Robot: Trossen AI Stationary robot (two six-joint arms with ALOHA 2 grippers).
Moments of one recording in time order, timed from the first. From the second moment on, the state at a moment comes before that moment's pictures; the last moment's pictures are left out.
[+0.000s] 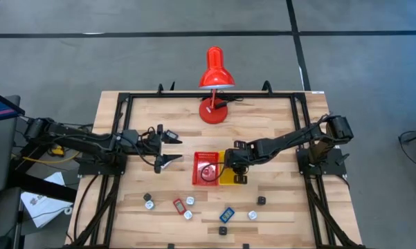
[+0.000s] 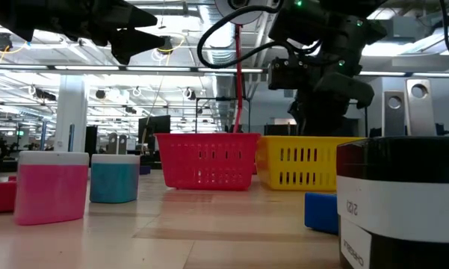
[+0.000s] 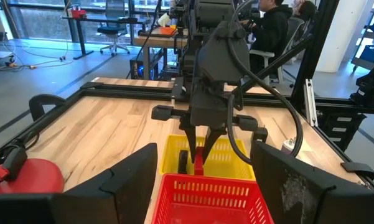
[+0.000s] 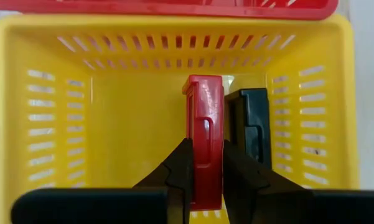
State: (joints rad) left arm -0.09 0.88 0.37 0.40 -0.15 -0.07; right arm 0.13 1.70 0.99 -0.46 0.10 0.13
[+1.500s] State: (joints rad) left arm -0.09 0.88 0.37 0.40 -0.15 -0.07; right arm 0.13 1.68 0.99 -0.47 0.10 0.16
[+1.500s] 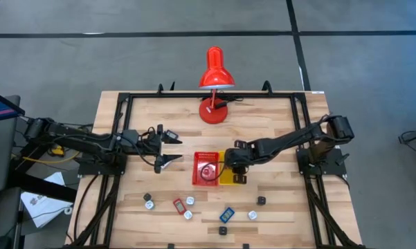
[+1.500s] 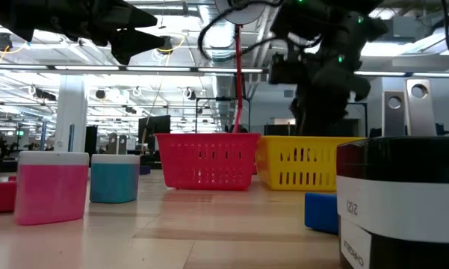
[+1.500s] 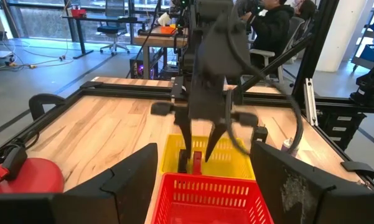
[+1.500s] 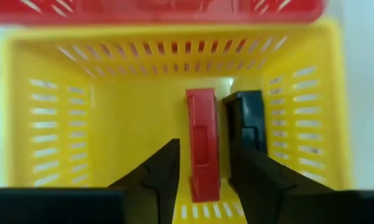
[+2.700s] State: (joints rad) left arm 0.30 0.88 0.37 -0.12 -0.18 -0.13; right arm 0.14 1.41 0.94 -0.42 0.16 0.29
